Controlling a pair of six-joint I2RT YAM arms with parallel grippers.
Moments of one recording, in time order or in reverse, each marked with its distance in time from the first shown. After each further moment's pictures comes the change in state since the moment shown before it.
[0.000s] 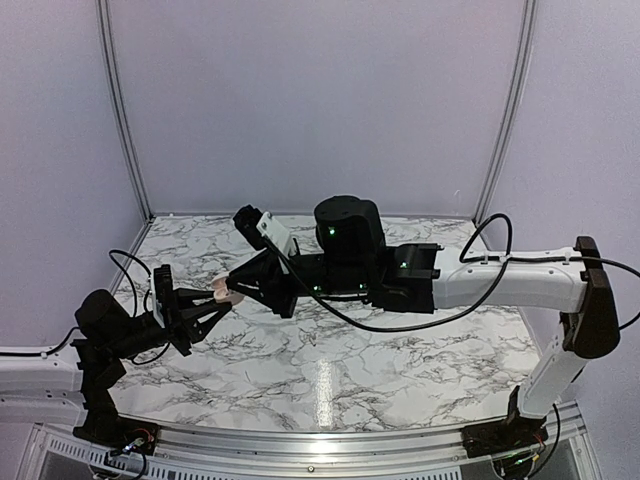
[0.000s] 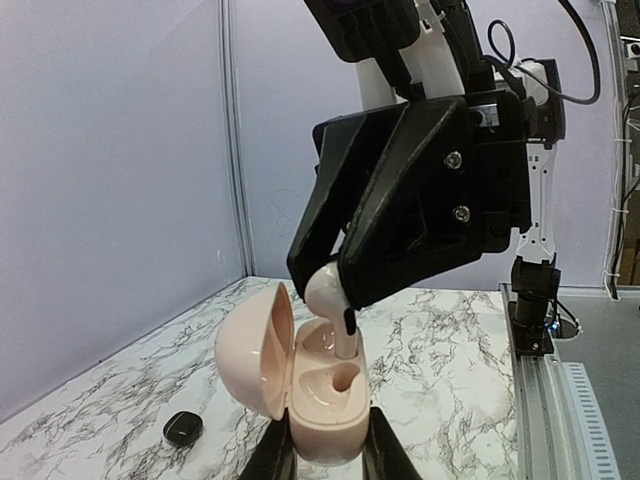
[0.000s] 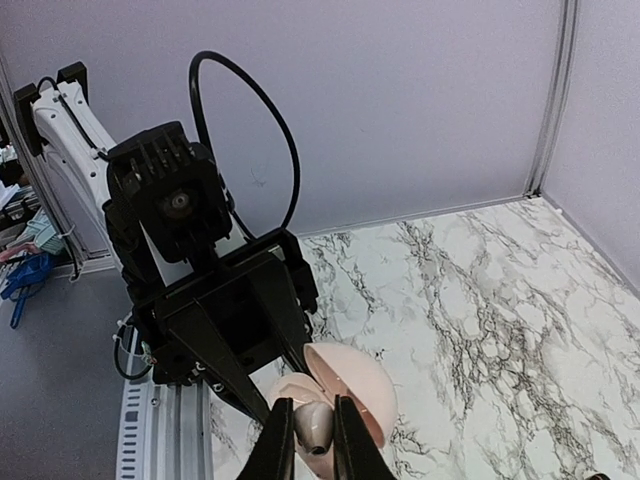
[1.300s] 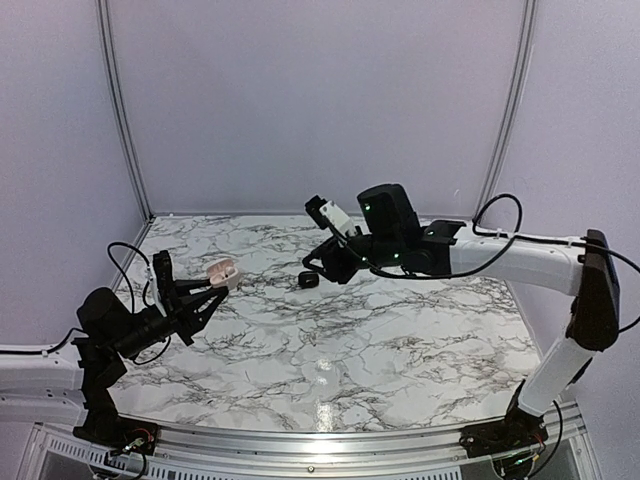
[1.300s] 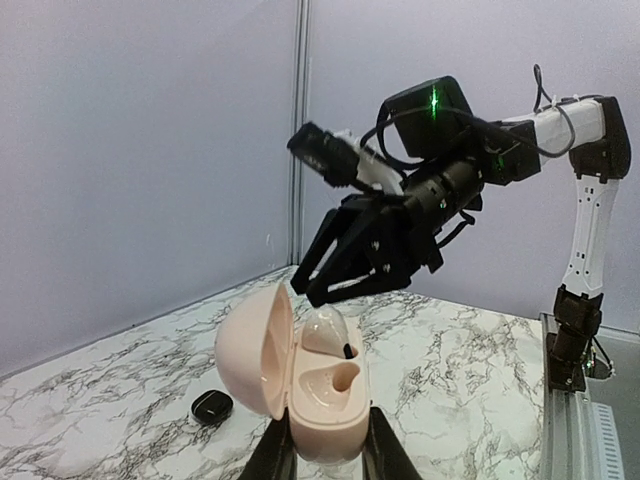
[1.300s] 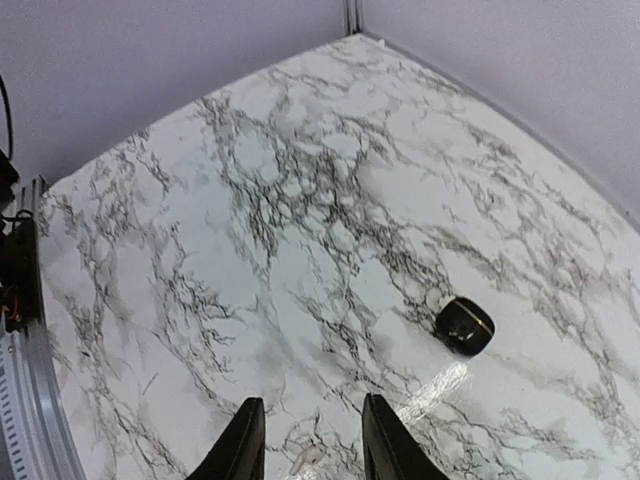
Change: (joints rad) left arm 0.000 0.013 0.011 -0.010 -0.162 -0.087; right arm -0.310 -0.071 -0.108 -0.198 0.053 -0.001
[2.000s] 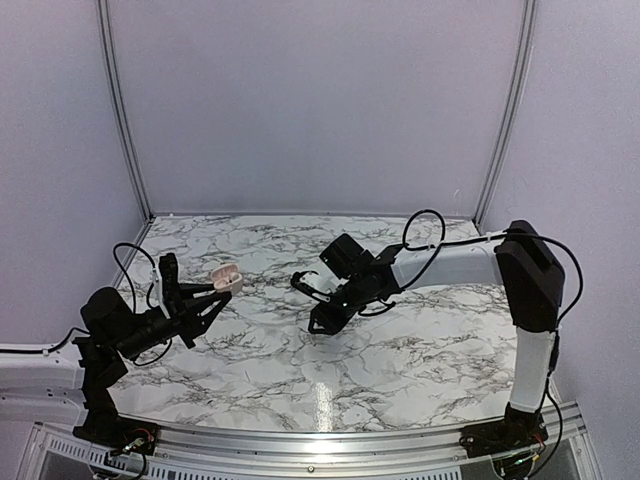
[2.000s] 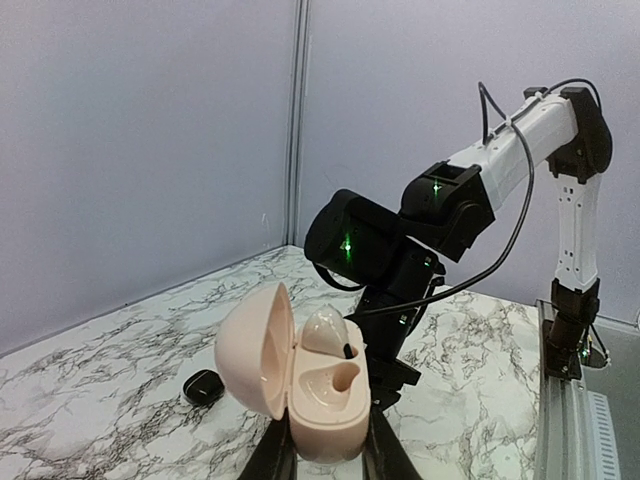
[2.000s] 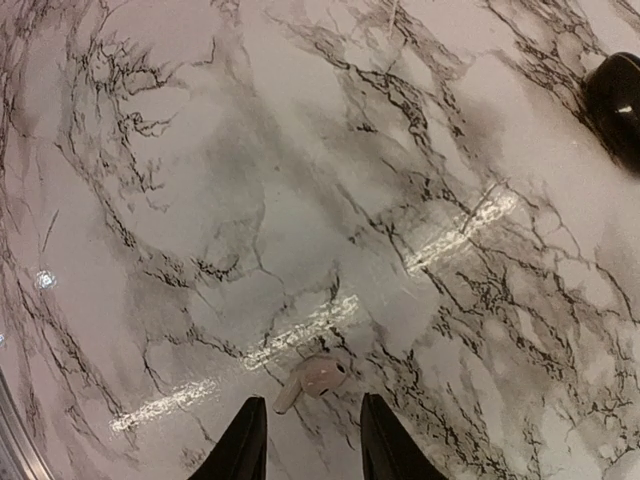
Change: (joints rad) left arm 0.000 0.014 0.004 -0.045 -0.003 -0.020; right arm -0.003 0.354 0.074 -0.304 -0.069 -0.048
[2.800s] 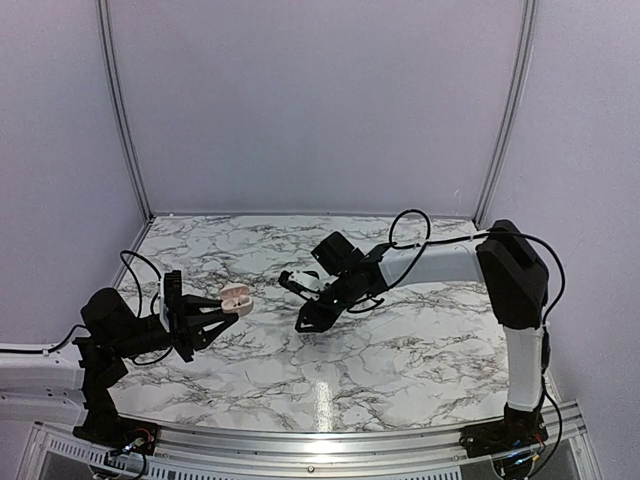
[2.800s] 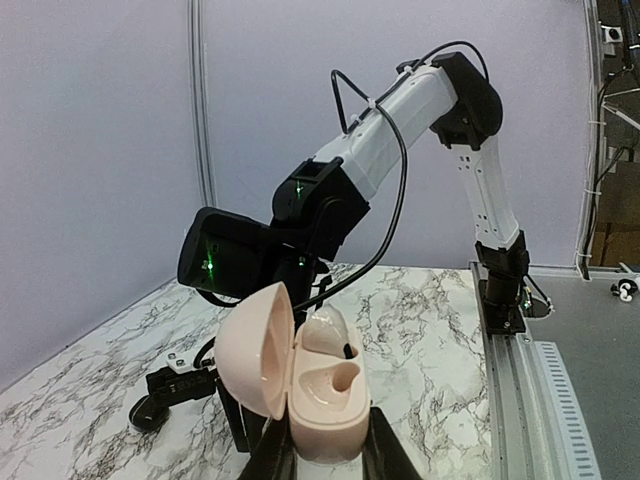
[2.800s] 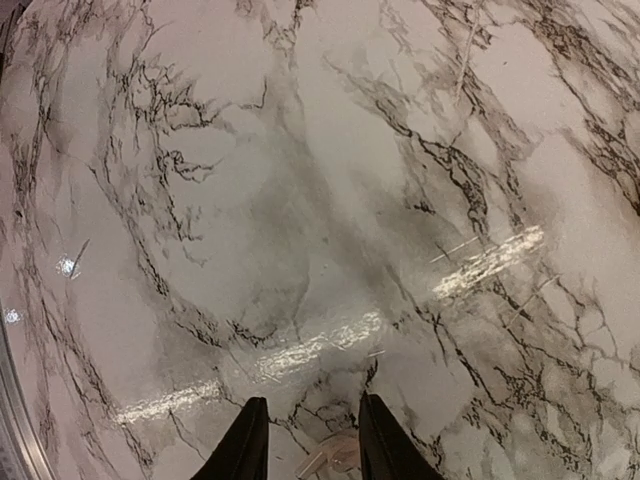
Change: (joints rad) left arm -0.011 0.001 0.000 0.001 0.235 0.098; right arm -0.013 0.098 0.098 0.031 -0.118 -0.061
